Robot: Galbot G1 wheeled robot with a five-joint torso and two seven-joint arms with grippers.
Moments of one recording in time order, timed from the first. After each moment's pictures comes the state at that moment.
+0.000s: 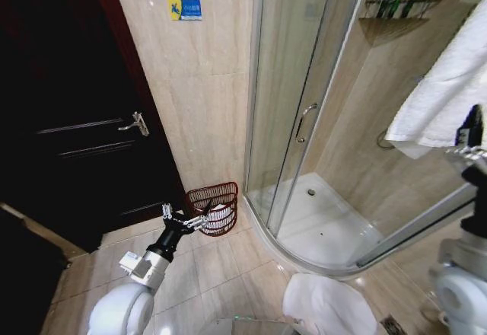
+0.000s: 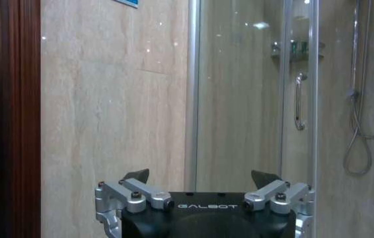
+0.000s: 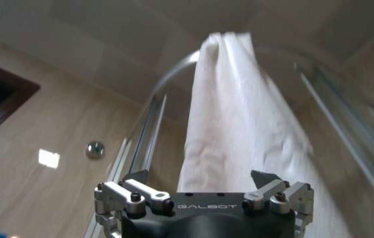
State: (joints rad) left arm 1.75 -1.43 -0.67 -2.40 -0.23 0.07 0.31; right arm -1.46 1.17 1.19 2.50 0.62 0.31 0.02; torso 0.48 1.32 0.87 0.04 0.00
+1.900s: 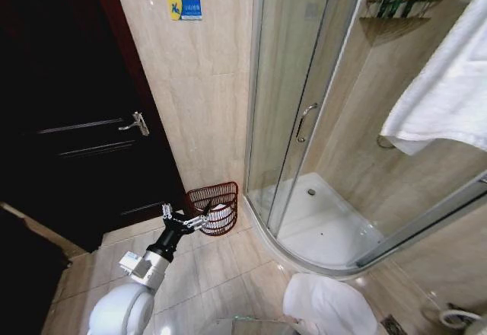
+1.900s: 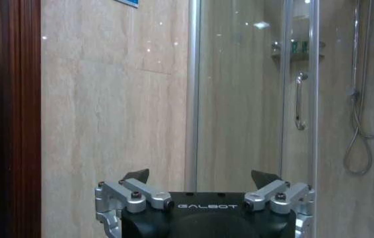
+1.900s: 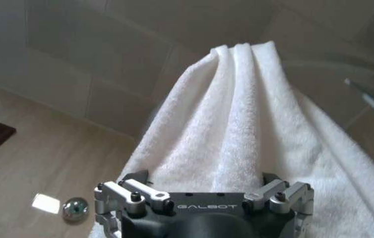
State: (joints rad) left arm 1.75 -1.43 -0.67 -2.40 -0.23 0.07 0.31; right arm -0.21 0.64 0.71 2.01 0.91 -0.20 0.15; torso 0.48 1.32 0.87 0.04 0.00
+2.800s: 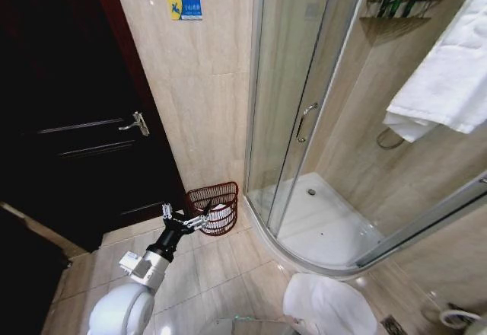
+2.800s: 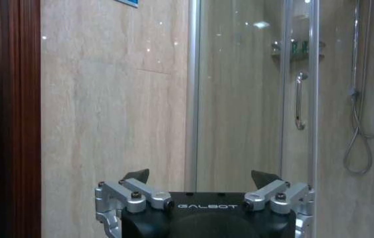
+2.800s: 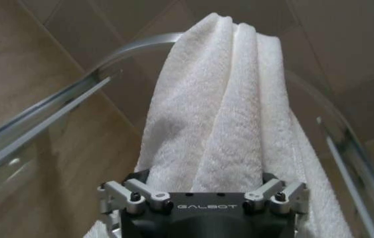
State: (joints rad) left arm 1.75 -1.43 -0.67 -2.40 -0.23 0.07 0.31; right arm 0.07 0.64 0.51 1.67 0.37 -0.18 0.05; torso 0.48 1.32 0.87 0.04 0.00
